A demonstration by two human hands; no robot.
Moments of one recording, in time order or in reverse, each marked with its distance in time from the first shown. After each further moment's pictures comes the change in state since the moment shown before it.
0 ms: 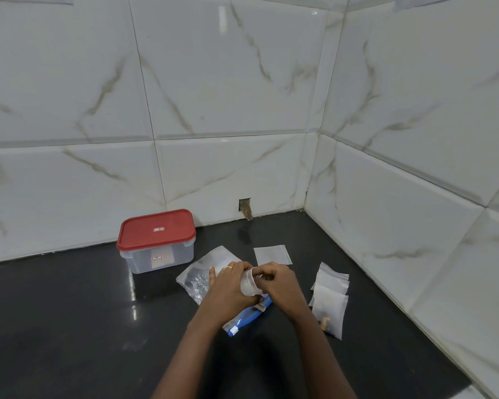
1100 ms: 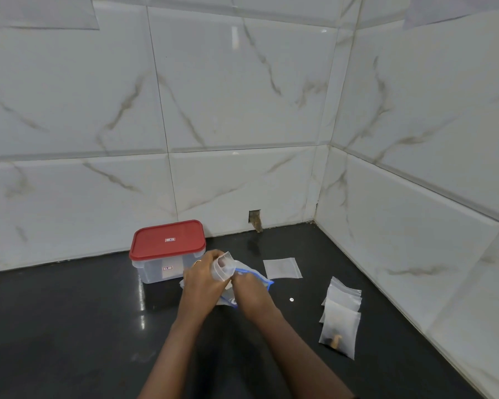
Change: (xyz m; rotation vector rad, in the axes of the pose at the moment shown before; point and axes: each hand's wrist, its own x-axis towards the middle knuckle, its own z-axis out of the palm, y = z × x) left_hand 0.011 -0.032 -0.041 -0.242 0.393 -0.156; right_hand 0.035 -0.034 0.064 -0.599 -0.304 -0.122
